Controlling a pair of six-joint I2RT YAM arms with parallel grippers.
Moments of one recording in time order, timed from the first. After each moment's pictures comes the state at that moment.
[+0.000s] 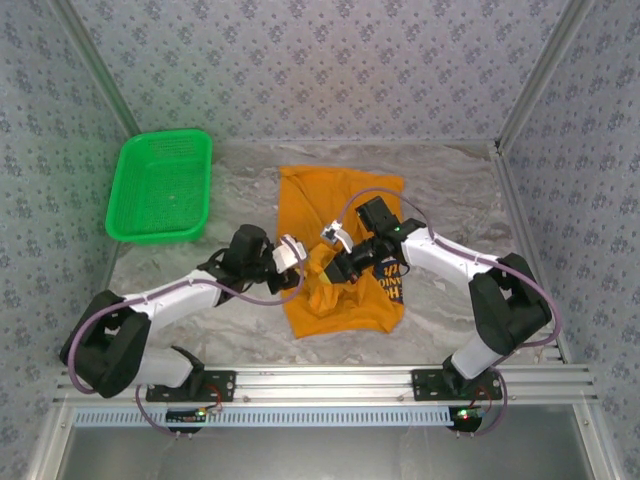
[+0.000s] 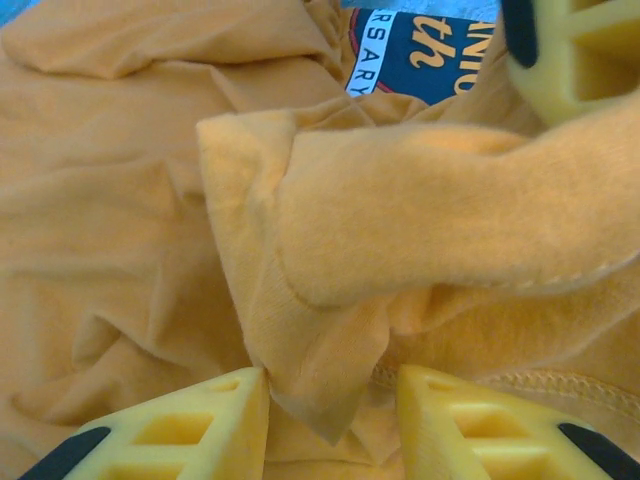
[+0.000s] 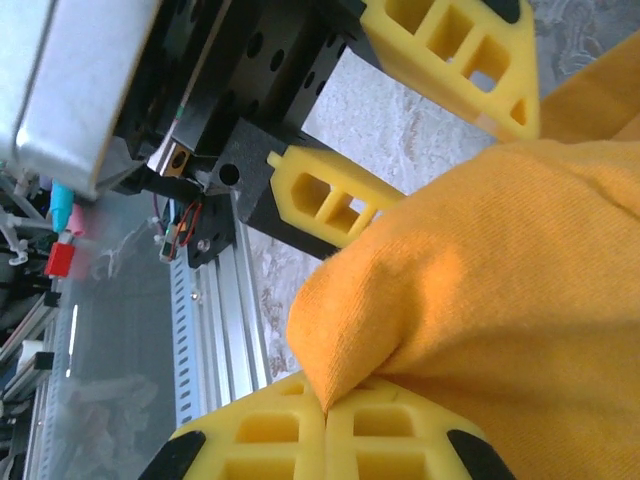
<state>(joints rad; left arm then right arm) -0.62 1.33 0.61 0.05 0.40 0.44 0.58 1.58 1.02 -0.48 -0.95 -0.12</state>
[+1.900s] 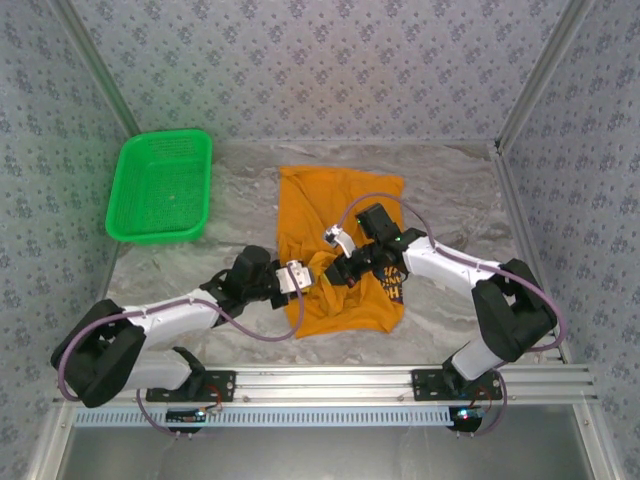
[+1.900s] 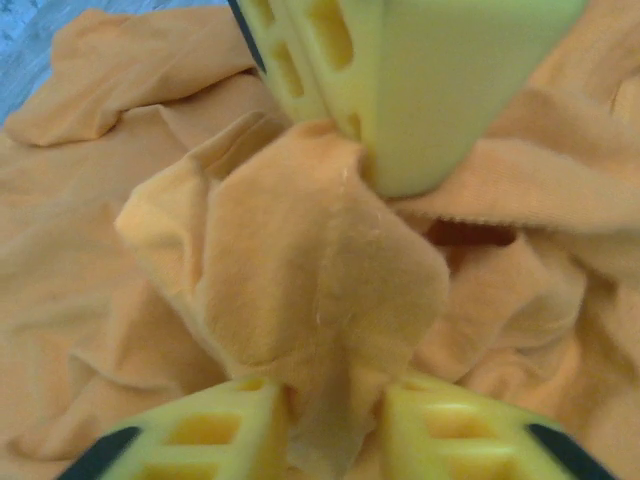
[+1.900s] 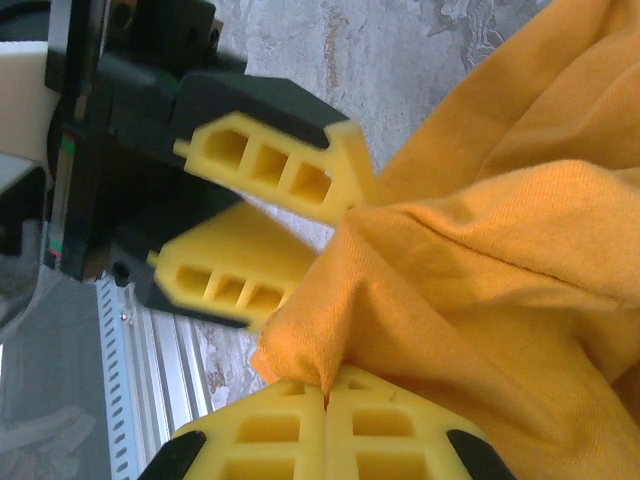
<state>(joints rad) -0.74 1.26 0.45 0.22 0.27 0.55 0.61 1.54 0.93 -0.36 -0.78 -0.03</state>
